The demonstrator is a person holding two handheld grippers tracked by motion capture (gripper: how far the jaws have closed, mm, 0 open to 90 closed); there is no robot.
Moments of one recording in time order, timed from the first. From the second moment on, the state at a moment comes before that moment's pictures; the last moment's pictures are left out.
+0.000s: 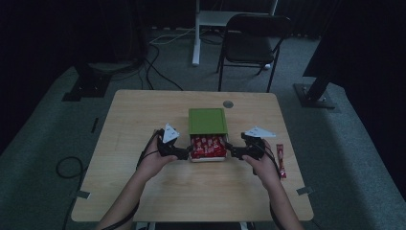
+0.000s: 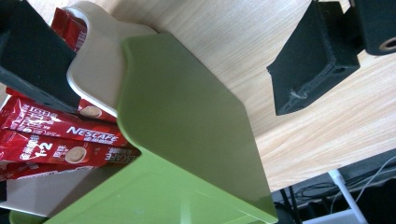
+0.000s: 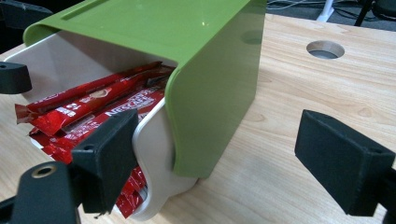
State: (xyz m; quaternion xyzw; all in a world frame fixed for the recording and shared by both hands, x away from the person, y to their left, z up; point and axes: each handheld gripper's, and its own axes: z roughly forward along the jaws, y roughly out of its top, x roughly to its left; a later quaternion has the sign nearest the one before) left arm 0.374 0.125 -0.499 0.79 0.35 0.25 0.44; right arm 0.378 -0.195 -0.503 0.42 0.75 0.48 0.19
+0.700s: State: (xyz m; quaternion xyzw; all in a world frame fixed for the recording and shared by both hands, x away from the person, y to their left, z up) left arm 0.389 0.123 -0.498 0.78 0.36 0.26 0.44; right arm 0.395 -0.188 -0.505 0.44 0.74 0.48 0.20
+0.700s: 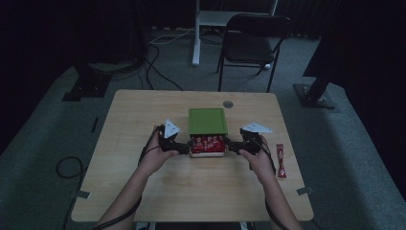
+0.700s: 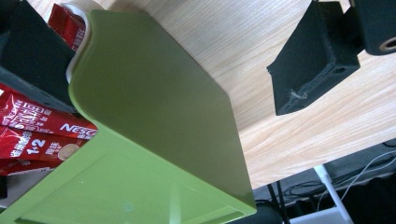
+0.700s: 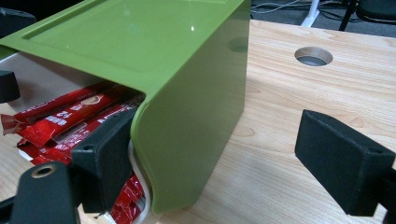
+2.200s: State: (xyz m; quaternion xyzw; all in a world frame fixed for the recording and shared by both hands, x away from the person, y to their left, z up) left arm 0.374 0.131 -0.493 0.78 0.37 0.23 0.46; right arm 0.383 -0.188 -0.495 0.44 0.72 0.50 0.21
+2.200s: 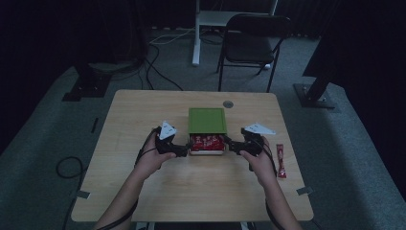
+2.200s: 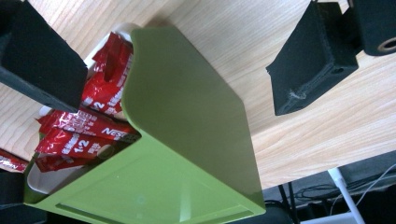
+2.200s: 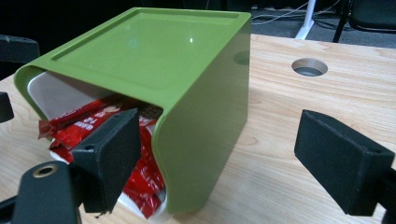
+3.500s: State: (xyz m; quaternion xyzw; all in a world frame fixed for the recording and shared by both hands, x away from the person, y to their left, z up) left arm 0.338 0.199 -0.524 0.76 0.44 0.23 0.42; right arm 0.358 -0.261 -0.542 0.51 0.70 0.43 0.23
